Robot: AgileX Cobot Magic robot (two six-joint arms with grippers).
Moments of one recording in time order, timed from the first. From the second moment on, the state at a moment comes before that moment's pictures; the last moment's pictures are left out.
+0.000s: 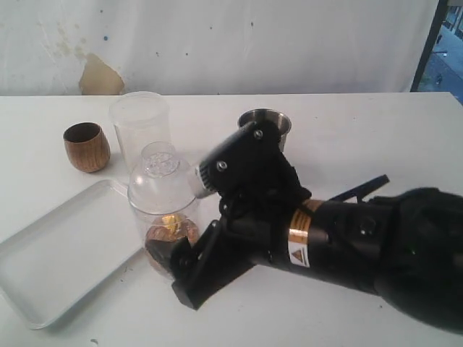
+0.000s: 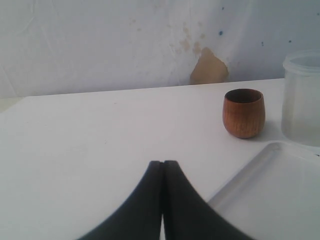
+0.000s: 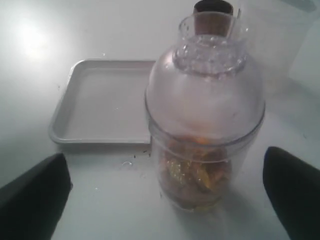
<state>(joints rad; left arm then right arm) 0.12 0.00 -0.01 0.01 0.23 0.11 0.92 1.39 -0.63 -0.26 -0.24 0.24</state>
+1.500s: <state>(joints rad) 0.12 0.00 -0.01 0.01 0.23 0.11 0.92 1.98 -0.79 0.09 -0.80 -0.12</state>
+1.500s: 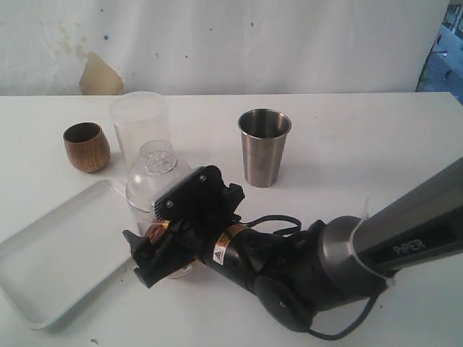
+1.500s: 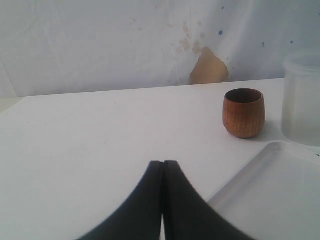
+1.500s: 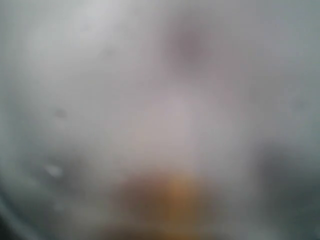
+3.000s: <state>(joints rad) 0.12 0.00 -0.01 0.01 0.23 0.11 0.57 2.08 -1.56 0.32 -0.21 -0.69</state>
